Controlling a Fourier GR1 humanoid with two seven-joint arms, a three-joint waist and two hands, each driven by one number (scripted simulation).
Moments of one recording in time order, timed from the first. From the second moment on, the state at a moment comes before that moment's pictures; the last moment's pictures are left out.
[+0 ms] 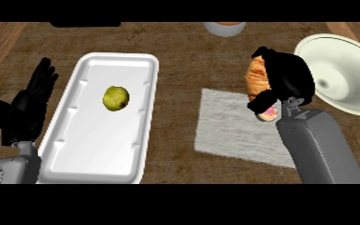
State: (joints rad) left arm -0.14 0.28 0.15 -1.53 -0.01 0.06 0.12; right arm -0.49 -0.21 0.14 -1.52 1.09 0.34 0.53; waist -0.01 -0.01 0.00
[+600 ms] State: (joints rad) left arm -0.15 0.27 0.14 -1.55 -0.01 0.06 0.14; right arm -0.58 -0.29 -0.12 -1.79 1.02 0.34 0.64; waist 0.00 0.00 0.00
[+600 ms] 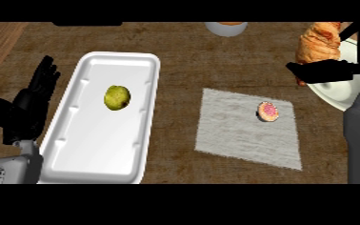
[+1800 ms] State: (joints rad) left arm -0.15 0.24 0.14 -1.56 -0.03 0.04 0.12; right arm -0.74 -0.59 -0.41 -0.81 0.90 -0.03 0.08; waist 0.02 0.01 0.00
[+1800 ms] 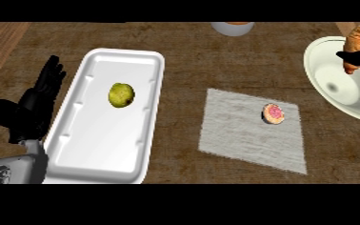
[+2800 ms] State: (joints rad) left arm -0.18 0.24 0.15 -1.54 -0.04 0.04 0.14; right arm -0.82 -0.73 -0.83 -0.39 0.49 0.08 -0.26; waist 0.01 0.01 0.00
